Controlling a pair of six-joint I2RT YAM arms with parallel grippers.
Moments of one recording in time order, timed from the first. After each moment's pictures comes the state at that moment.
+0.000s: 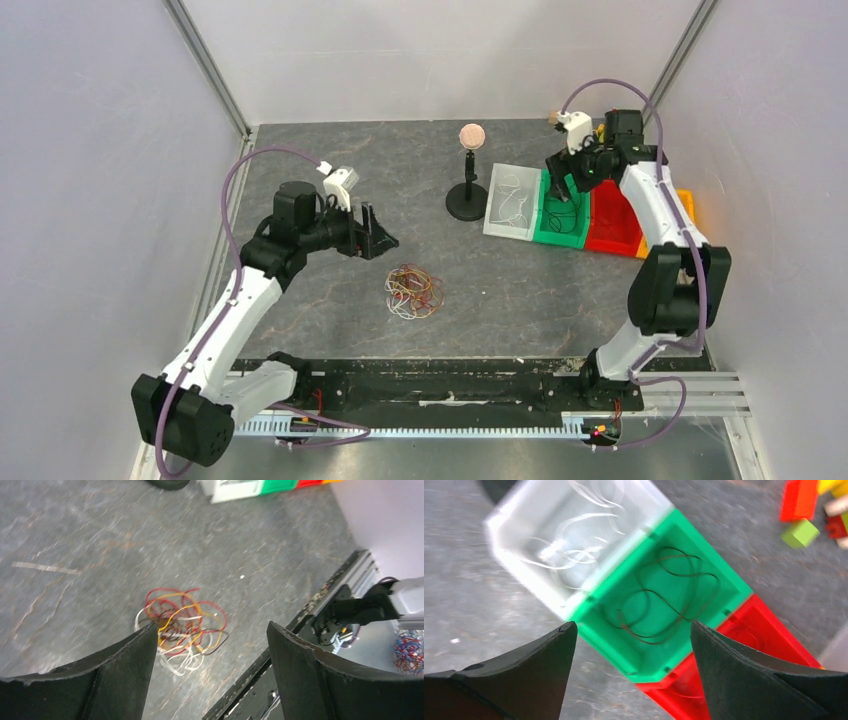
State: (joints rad) left arm -0.33 1.02 0.91 -0.41 0.54 -0.27; right arm -0.07 1.71 1.47 -0.68 -0.37 -0.52
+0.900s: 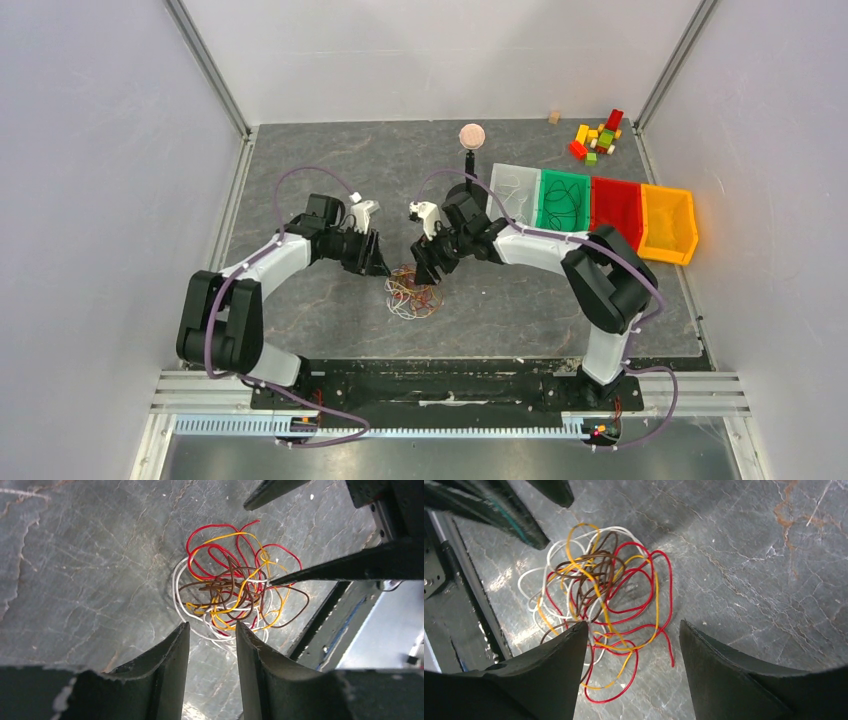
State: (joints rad) left arm -0.21 1.46 0.81 -0.41 0.71 0.04; right arm 0.72 1.81 1.11 -0.13 -0.51 -0.02
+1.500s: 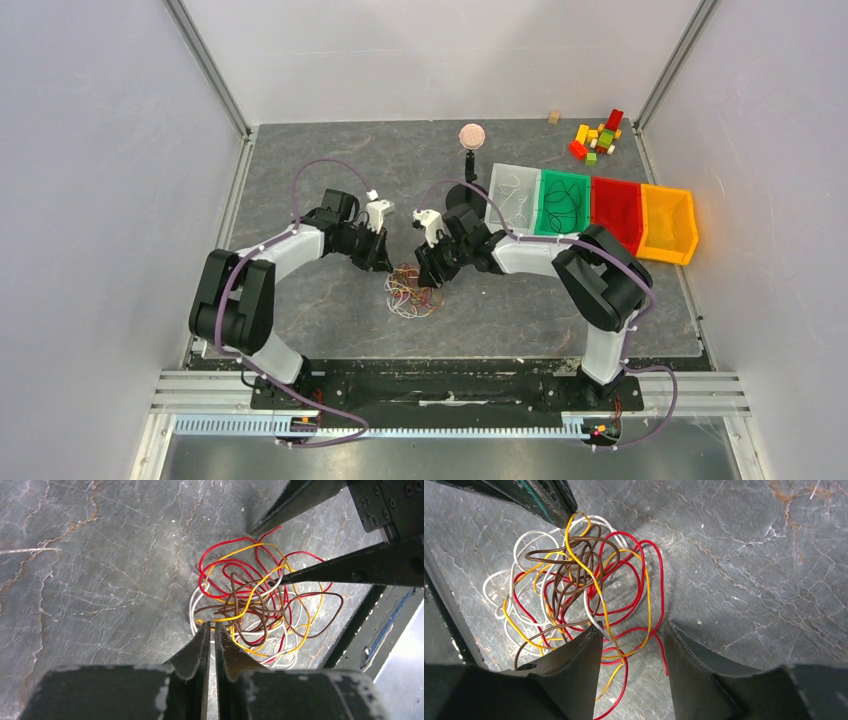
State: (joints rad) left arm -0.28 1.59 0.87 -0.36 0.67 0.19; right arm 0.73 1.86 1.02 0.02 -0.45 0.06
